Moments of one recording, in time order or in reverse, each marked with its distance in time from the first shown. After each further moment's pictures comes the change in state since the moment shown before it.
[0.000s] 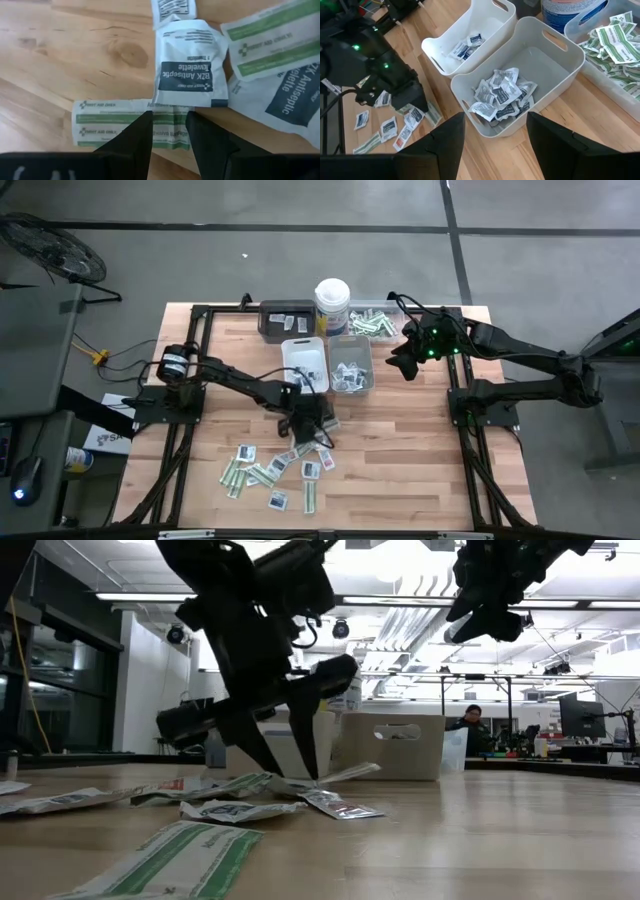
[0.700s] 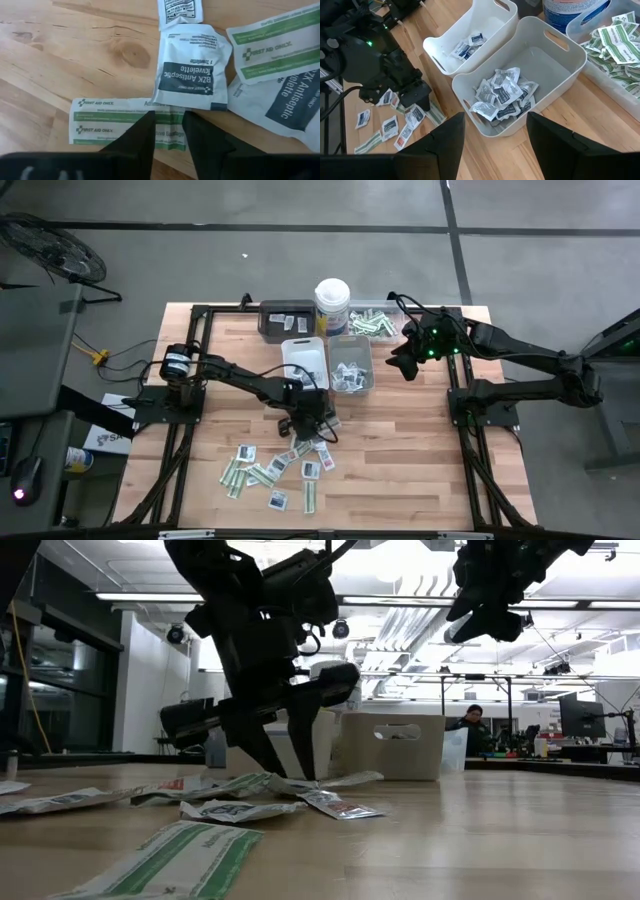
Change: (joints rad) left arm 0.033 0.039 0.005 -0.038 0.100 -0.046; right arm 0.000 0.000 0.000 0.000 -0.007 -0.004
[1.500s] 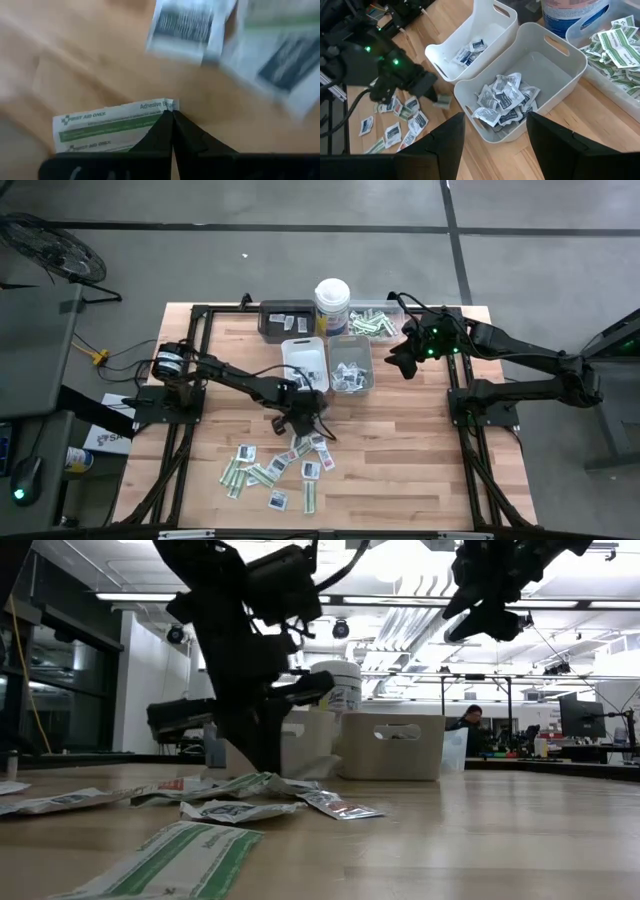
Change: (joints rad) left arm -0.003 -0.110 -0.014 -0.068 -0.174 -0.157; right arm 0.000 0.001 0.000 0.026 0.004 0.025
